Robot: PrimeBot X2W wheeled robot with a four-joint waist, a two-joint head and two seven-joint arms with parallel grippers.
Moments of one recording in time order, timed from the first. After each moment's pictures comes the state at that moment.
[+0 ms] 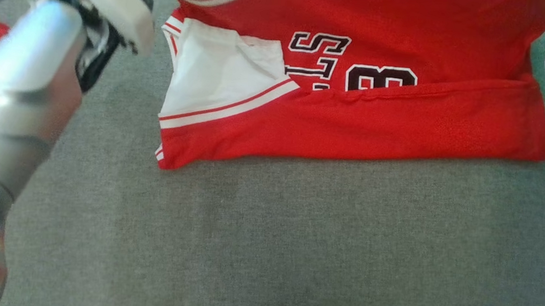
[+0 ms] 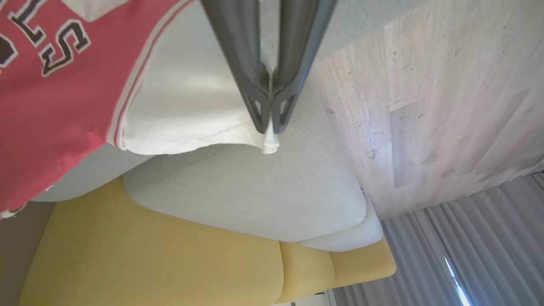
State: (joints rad) left arm -1.24 0.34 -0.99 0.89 -0.75 -0.12 -0.20; right arm -1.07 -0.37 0.32 1.05 0.43 0.13 -0.16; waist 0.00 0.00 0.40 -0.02
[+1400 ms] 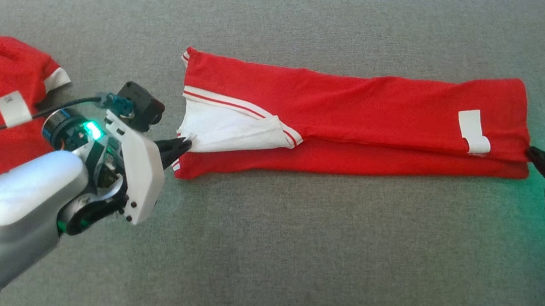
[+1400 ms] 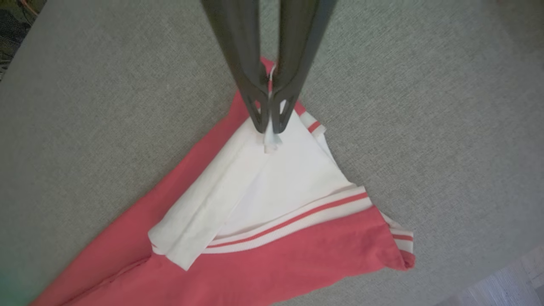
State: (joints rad) left arm -0.87 0.68 -1.22 0.19 -1.02 -0.03 0.45; right arm -0.70 -0.78 0.86 0.62 1.03 0.13 0.36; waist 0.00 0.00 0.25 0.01
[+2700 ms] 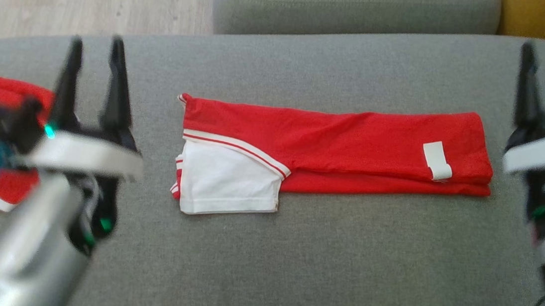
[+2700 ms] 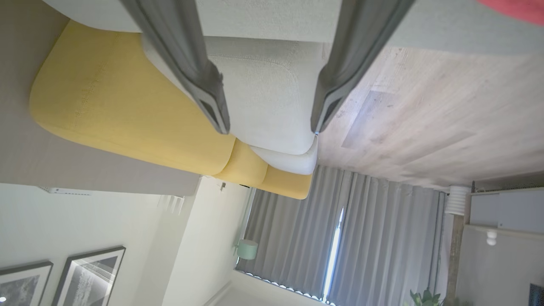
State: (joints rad) left arm -0.50 0.40 -0.52 0.19 -0.85 0.17 -0.26; right arm -0.58 -0.42 0.33 0.51 0.79 0.13 -0.25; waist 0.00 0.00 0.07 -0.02
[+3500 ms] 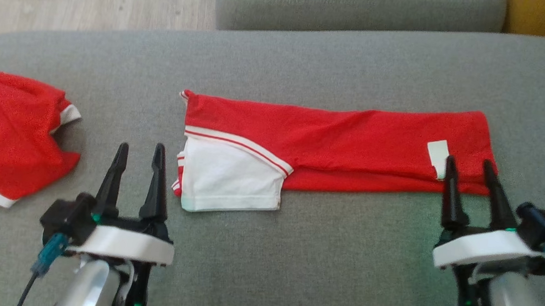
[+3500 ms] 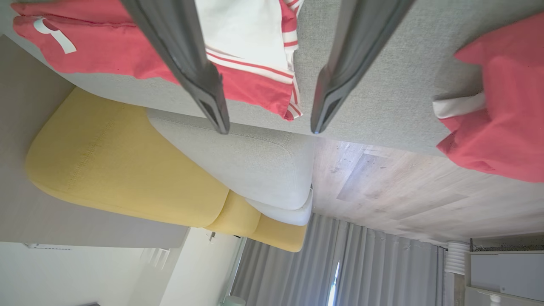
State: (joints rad) left arm -0.17 0.12 -0.26 0.29 -0.48 -0.03 -0.26; right arm -0.20 -0.08 0.05 0.41 0.29 0.13 -0.24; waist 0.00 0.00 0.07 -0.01
